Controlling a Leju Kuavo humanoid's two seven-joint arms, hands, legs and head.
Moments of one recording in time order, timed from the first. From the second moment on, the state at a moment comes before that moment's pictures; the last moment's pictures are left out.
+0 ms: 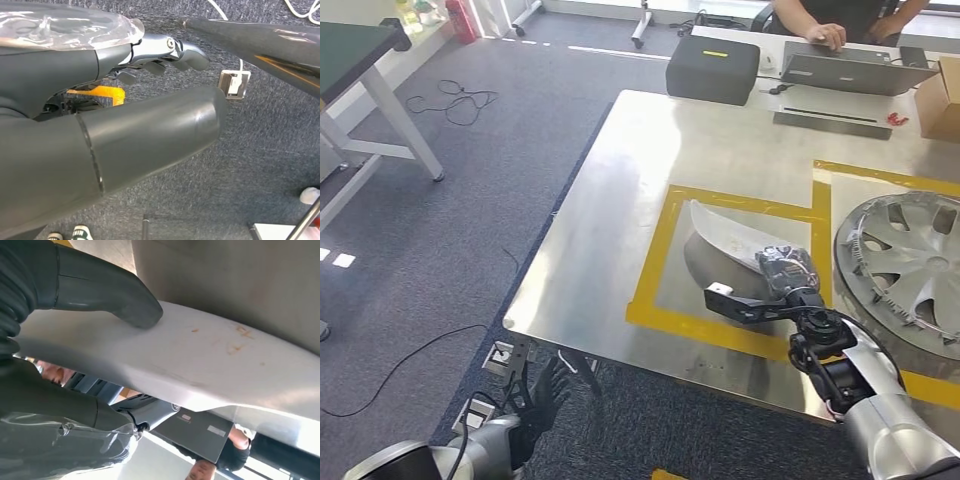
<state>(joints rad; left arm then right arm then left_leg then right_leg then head) -0.35 0.05 -0.64 -0.28 0.99 -0.13 -0.32 -0.81 0.11 0.84 -0.56 1.13 -0.14 0.07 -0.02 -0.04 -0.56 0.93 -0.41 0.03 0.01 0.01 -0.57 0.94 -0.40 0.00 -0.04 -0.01</state>
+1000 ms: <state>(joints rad) -0.35 0.06 -0.64 -0.28 1.00 -0.13 -0.37 -0.82 0.09 0.79 -0.74 0.92 -0.15 -0.04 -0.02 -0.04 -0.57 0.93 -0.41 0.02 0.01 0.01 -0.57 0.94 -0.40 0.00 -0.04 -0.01</state>
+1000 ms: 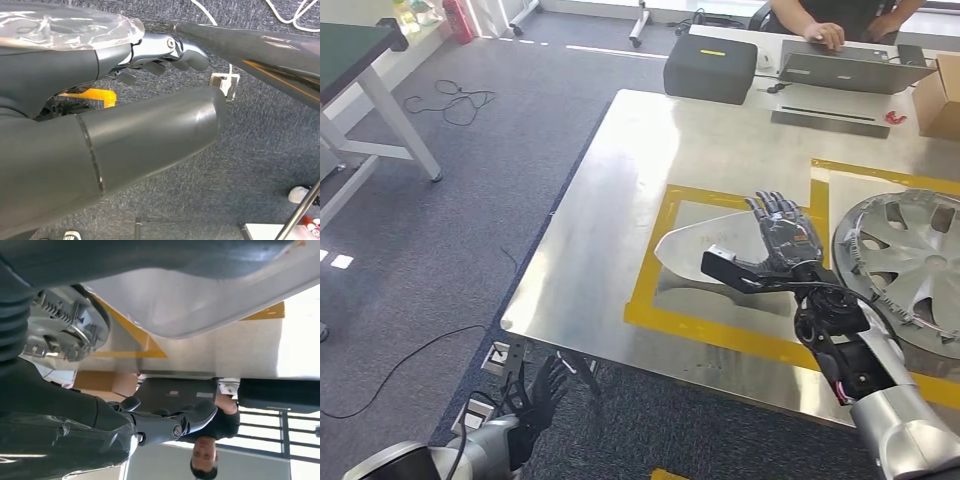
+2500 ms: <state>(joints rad) -0.34 0.09 -0.64 -0.27 1.00 -0.13 -0.35 -0.29 -0.07 0.60 -1.63 -0.55 0.27 -0.39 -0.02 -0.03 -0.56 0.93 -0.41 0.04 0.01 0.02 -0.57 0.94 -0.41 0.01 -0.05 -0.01</state>
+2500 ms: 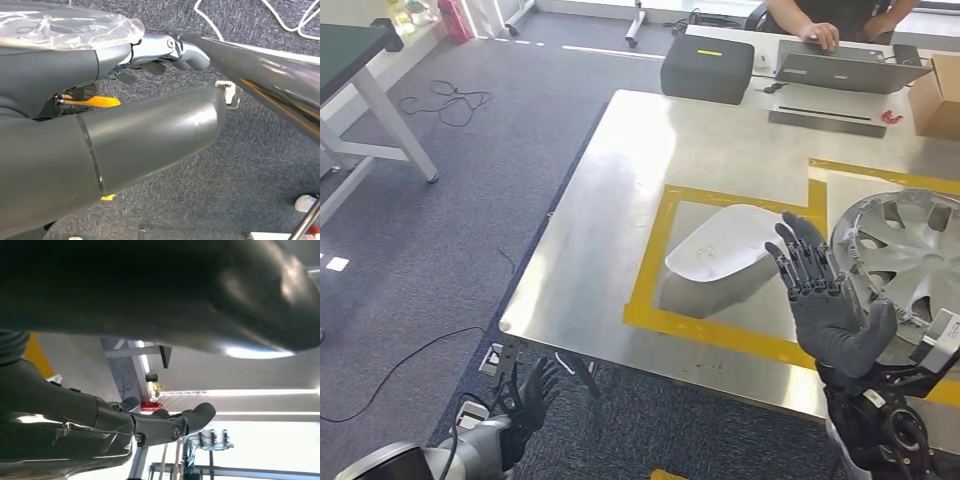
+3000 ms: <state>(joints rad) -0.34 0.09 -0.64 -0.28 0.99 -0.13 -0.34 -0.24 -0.09 0.60 -1.68 -0.52 0.25 -0.38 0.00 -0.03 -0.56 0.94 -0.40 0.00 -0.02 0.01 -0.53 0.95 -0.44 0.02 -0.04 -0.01</state>
